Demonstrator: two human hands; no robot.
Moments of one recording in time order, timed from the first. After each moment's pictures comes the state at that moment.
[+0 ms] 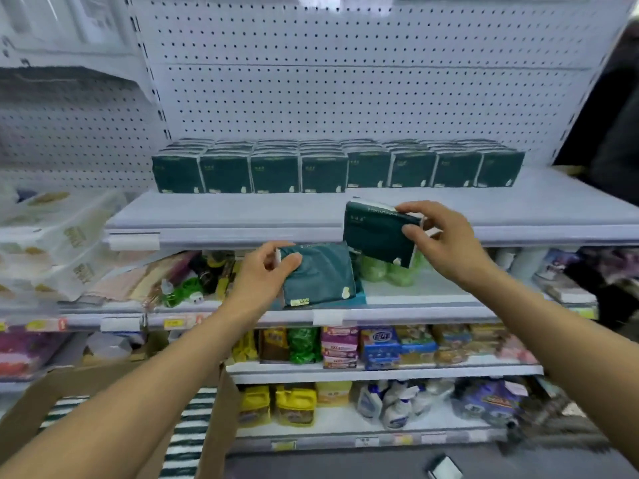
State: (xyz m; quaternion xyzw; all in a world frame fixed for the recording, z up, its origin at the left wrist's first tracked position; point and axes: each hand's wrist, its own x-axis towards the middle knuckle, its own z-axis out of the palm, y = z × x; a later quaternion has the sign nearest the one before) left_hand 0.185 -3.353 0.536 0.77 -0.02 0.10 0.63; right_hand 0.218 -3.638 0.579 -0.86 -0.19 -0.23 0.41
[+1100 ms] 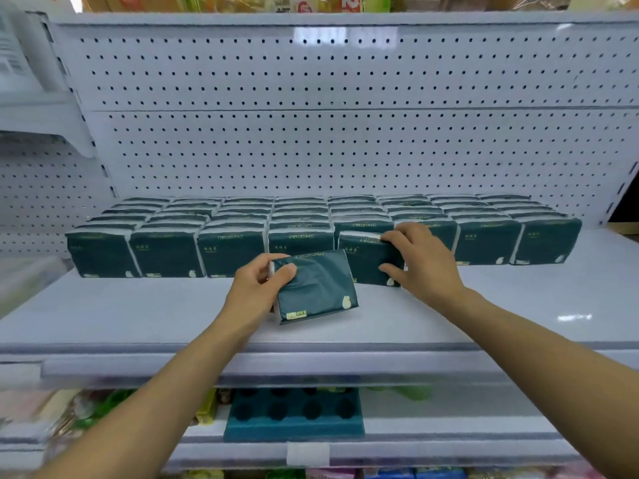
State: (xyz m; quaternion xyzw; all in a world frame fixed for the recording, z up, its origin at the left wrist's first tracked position) left_hand 0.407 -3.394 0.578 0.73 0.00 0.11 0.67; right_hand 0.489 -3.669 0.576 -0.92 -0.22 -0.32 0.09
